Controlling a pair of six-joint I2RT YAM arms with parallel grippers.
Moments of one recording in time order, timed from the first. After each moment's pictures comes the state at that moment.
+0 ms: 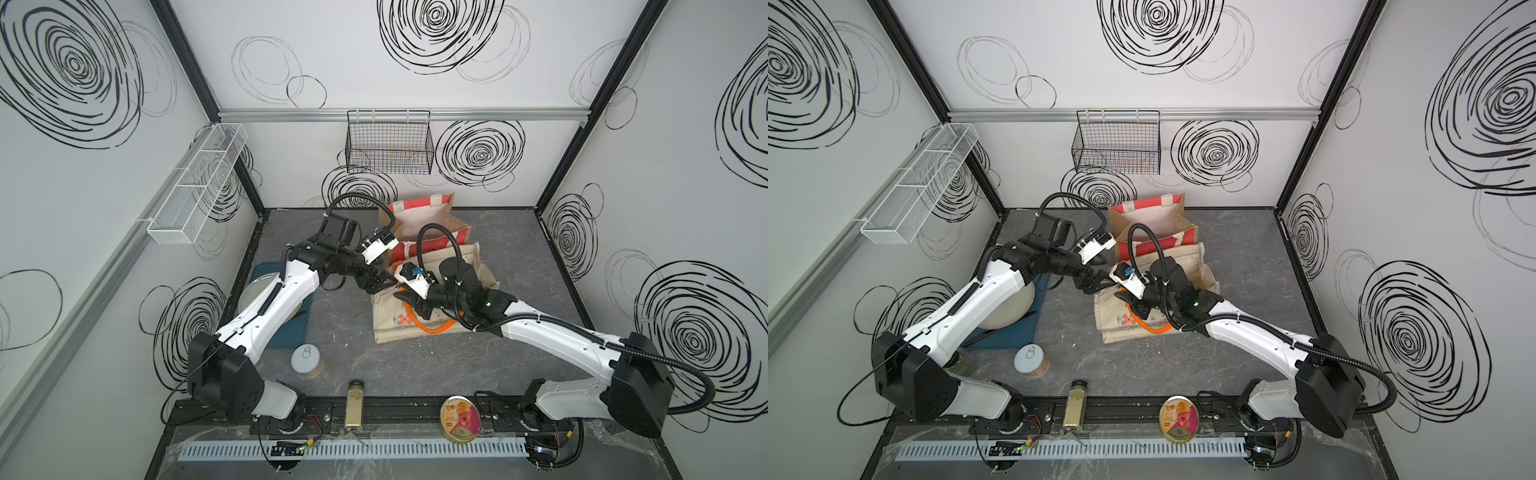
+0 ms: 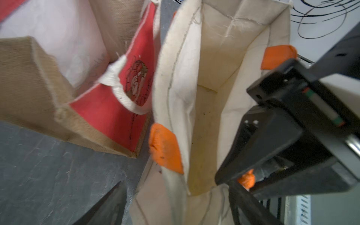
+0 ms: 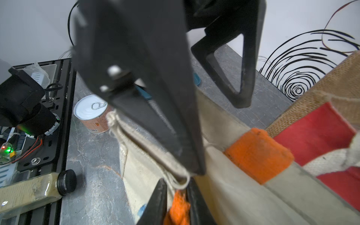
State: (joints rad) left arm -0.41 1.44 1.32 -0.77 0.63 0.40; right arm 0.85 1.33 0.90 -0.03 -0.31 -0.26
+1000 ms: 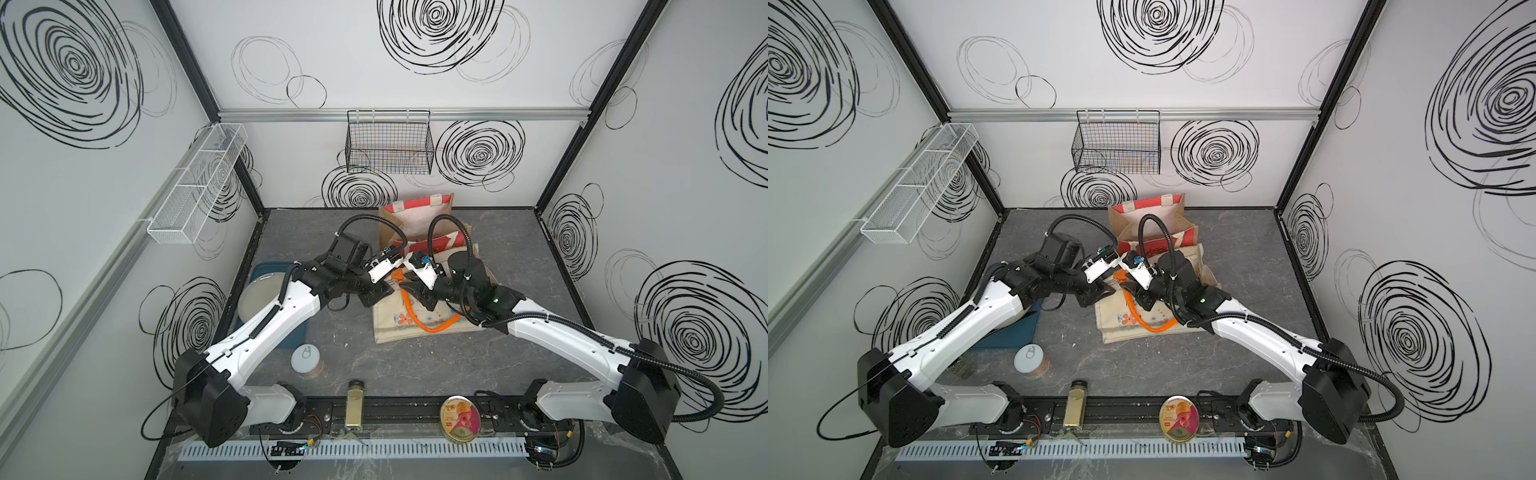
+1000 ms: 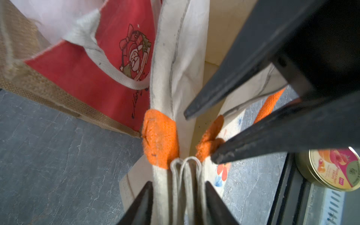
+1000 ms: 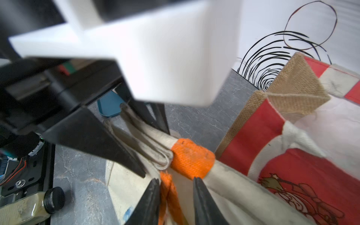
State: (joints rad) left arm -0.55 1.32 1.17 -0.72 0.34 0.33; right arm 0.81 1.29 0.93 -0.06 -0.27 -0.21
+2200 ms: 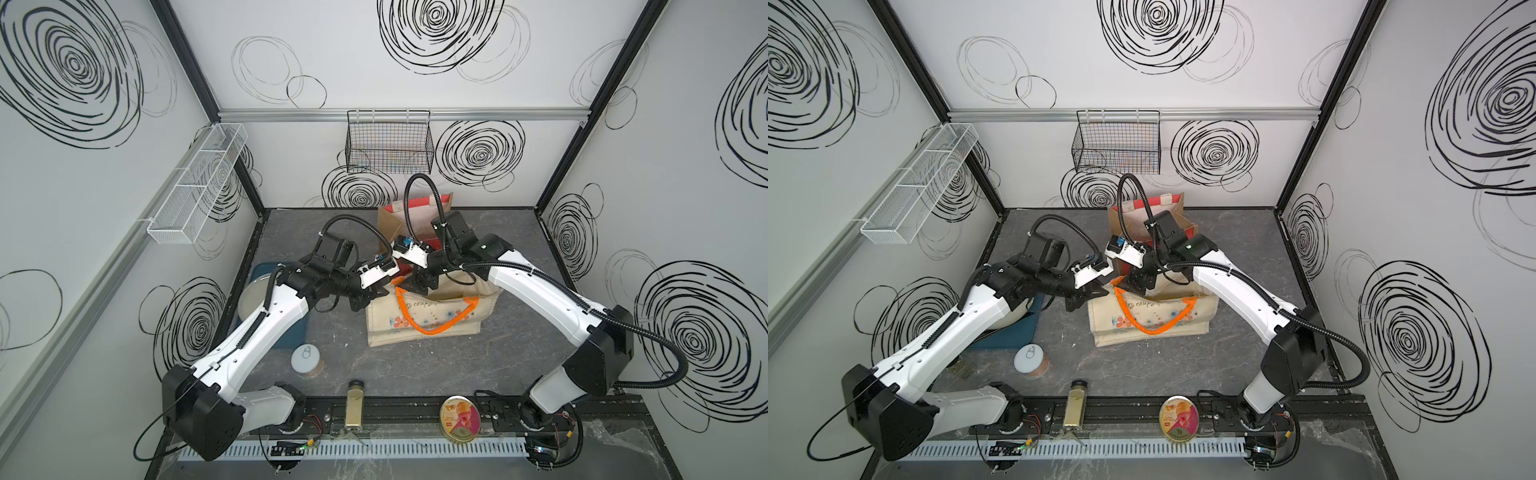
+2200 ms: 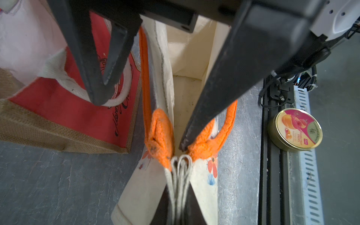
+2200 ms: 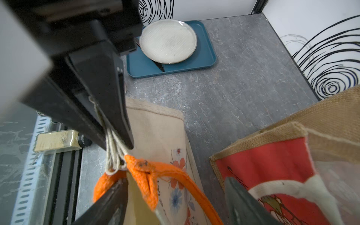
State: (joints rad) left arm -0.47 1.25 1.16 -0.78 0.58 0.58; right arm 0.69 1.59 1.51 -0.76 -0.53 -0.58
